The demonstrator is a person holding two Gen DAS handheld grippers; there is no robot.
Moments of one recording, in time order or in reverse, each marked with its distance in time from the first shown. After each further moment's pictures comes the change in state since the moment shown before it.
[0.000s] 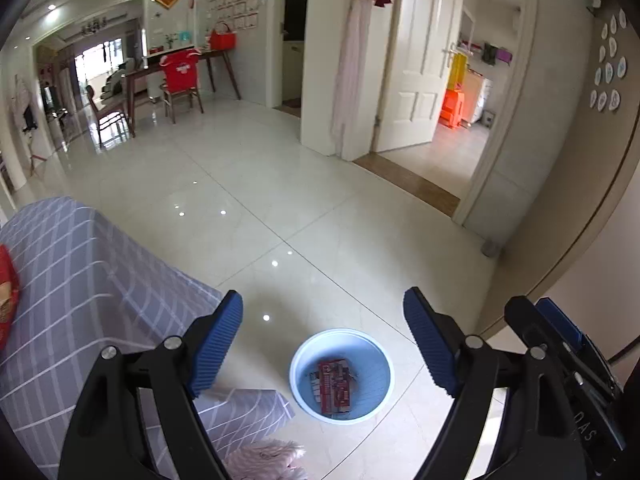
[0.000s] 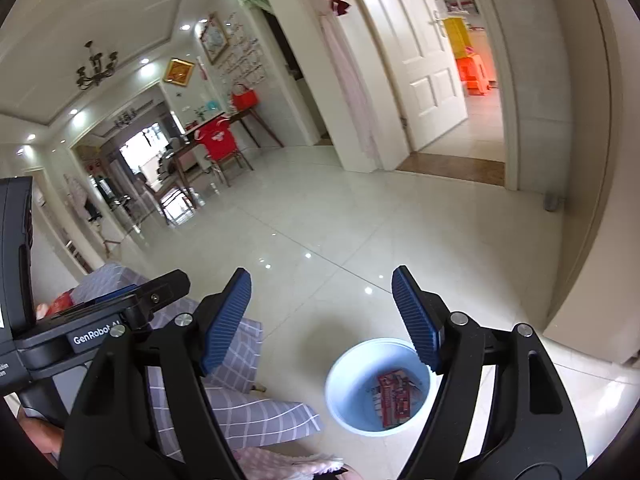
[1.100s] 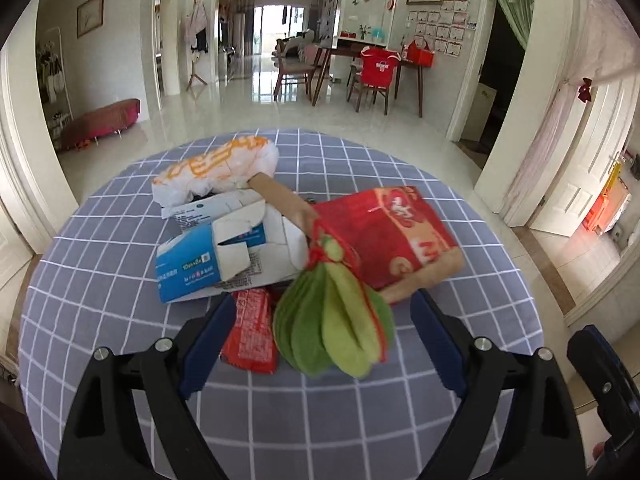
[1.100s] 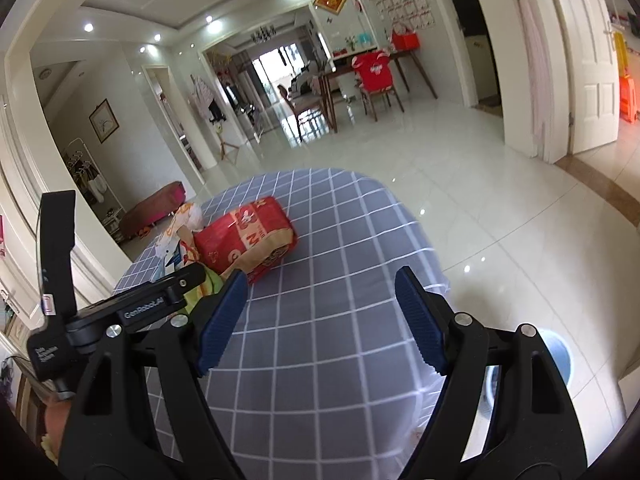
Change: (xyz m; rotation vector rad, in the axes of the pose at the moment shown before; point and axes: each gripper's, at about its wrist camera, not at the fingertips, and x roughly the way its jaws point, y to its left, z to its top) left arm -0.137 0.328 -0.067 -0.464 -0.033 0.417; right arm 0.041 0.297 -0.066 -0.296 0.248 0.430
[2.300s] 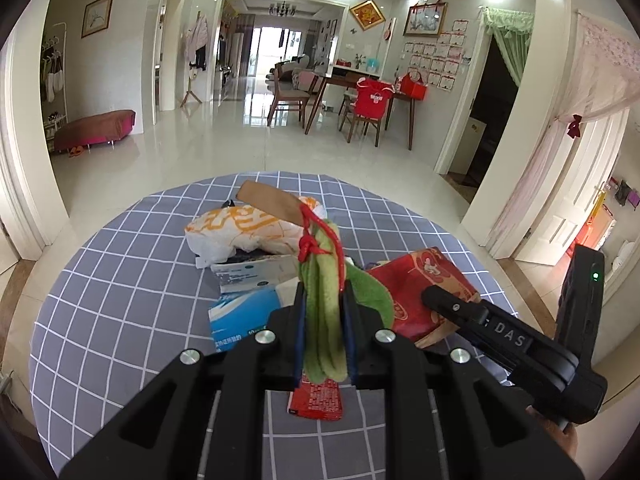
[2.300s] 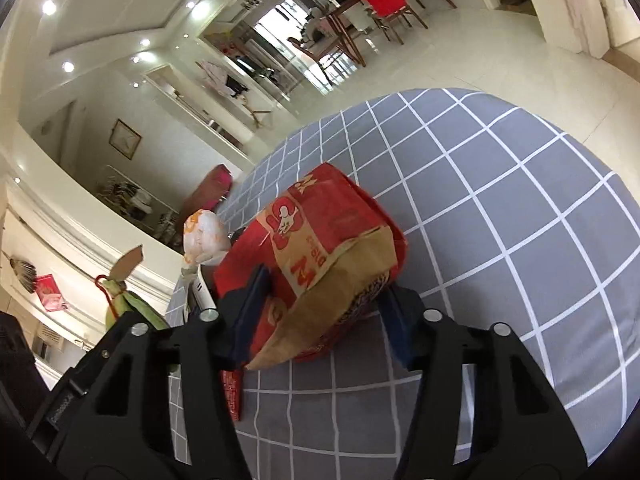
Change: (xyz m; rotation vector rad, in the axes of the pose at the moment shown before) left arm -0.025 0.054 0.027 -0.040 -0.112 -0.068; right arm 0.136 0.029 0.018 0.244 0.206 0.225
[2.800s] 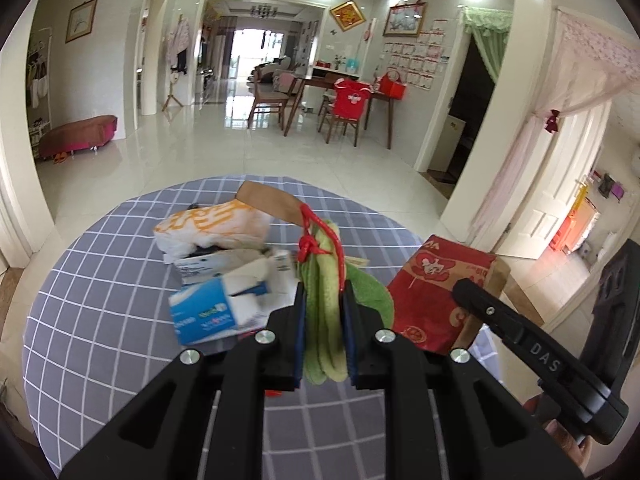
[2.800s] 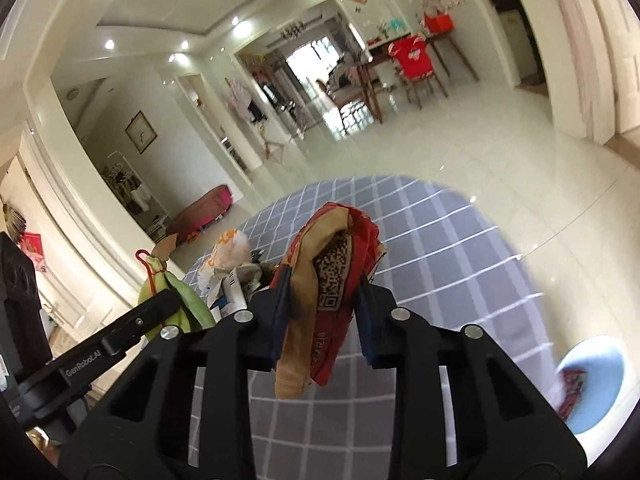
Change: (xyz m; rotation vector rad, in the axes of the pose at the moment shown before) left arm -0.028 -0.047 -0.006 0.040 -0.007 -0.073; right arm -0.103 0.020 -0.004 -0.215 -0.184 -0.047
